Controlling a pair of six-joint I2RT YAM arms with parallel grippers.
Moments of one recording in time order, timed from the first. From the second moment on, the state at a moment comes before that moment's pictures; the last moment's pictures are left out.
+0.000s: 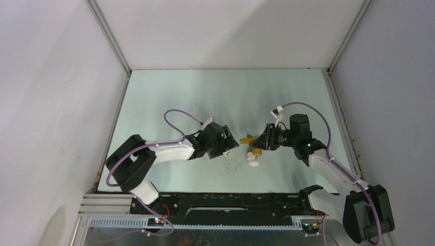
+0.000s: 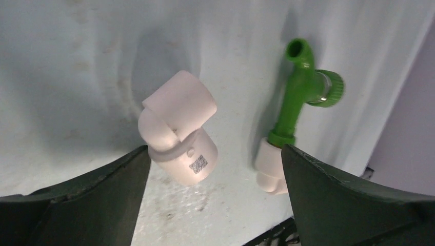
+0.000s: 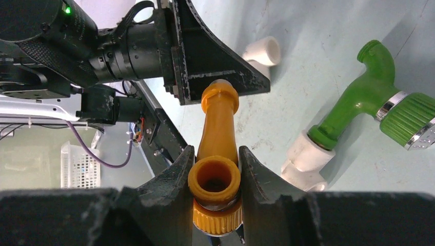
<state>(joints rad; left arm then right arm) -0.84 1.57 0.77 -0.03 -0.07 -1.15 0.31 1.07 0.53 -0.04 -0.78 0.52</state>
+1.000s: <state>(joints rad) -0.46 1.81 0.97 -0.11 0.62 -0.49 0.45 1.35 0.53 0.03 -0.72 0.63</state>
